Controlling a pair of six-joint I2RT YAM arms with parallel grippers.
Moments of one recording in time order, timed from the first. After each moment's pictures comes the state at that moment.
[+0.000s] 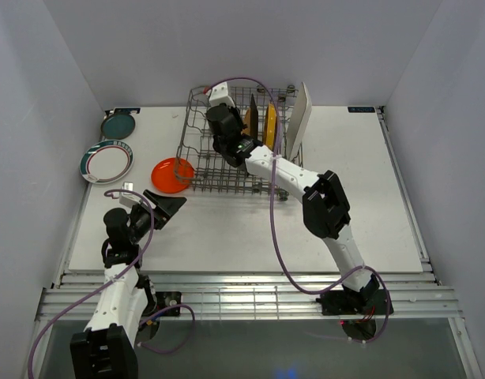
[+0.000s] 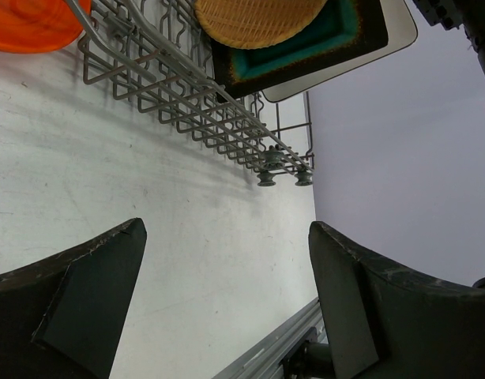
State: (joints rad) left arm 0.15 0.70 0.17 0.31 0.67 -0.96; right arm 0.86 2.21 2.03 0.01 0.89 -0.19
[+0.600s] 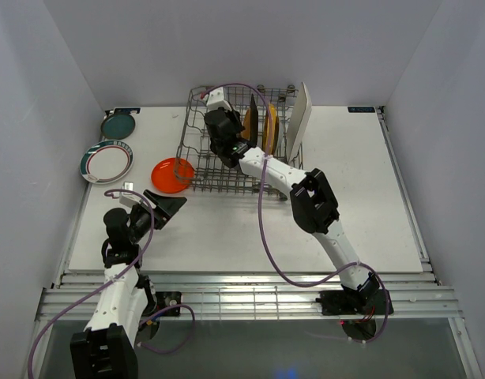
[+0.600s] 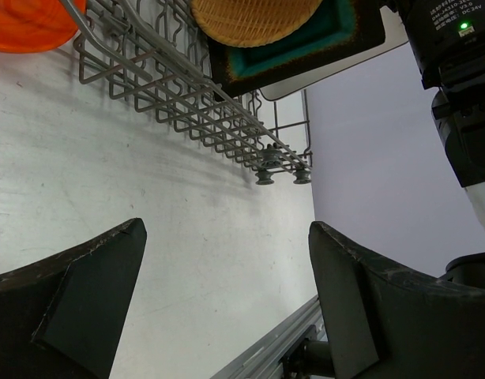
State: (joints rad) left arm 0.15 0.70 0.17 0.32 0.67 -0.96; right arm 0.84 2.38 2.14 0.11 0.93 -0.28
